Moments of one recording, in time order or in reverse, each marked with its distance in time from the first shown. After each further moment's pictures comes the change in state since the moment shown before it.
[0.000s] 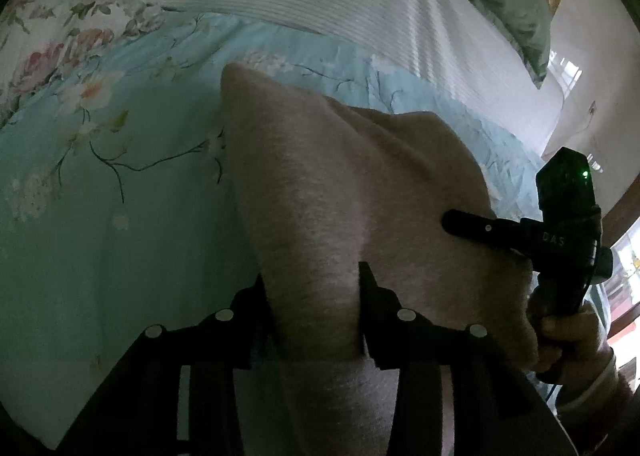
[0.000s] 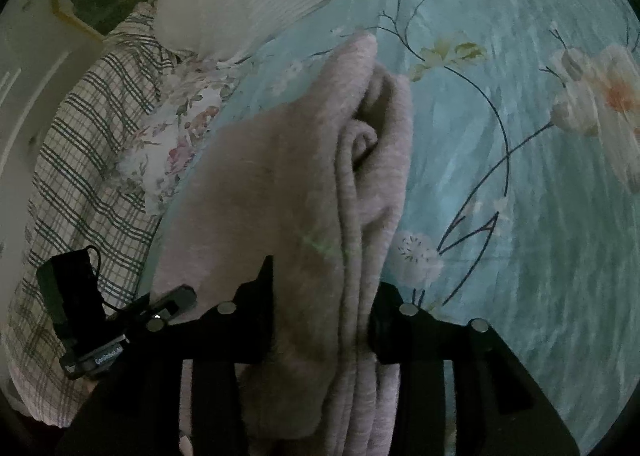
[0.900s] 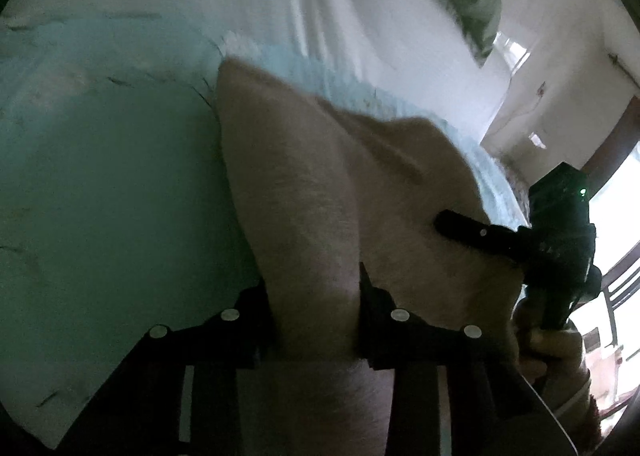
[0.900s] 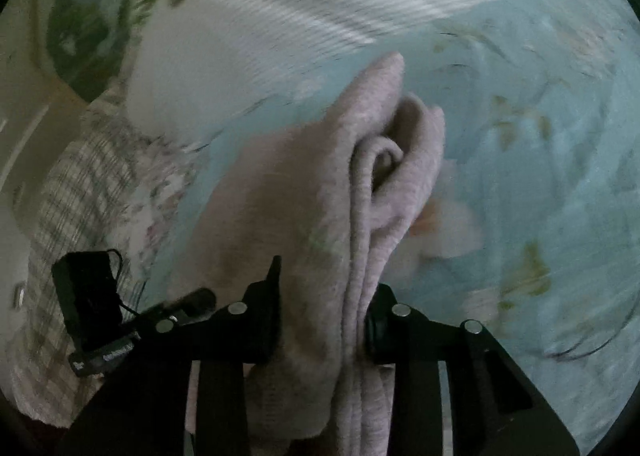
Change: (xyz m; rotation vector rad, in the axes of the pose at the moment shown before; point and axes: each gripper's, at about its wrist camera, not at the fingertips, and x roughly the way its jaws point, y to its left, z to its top) left arm 0.092 -0.134 0.074 0.070 0.058 -0.246; right arm -0.125 -0.066 0.048 0.061 -0.179 -0.084
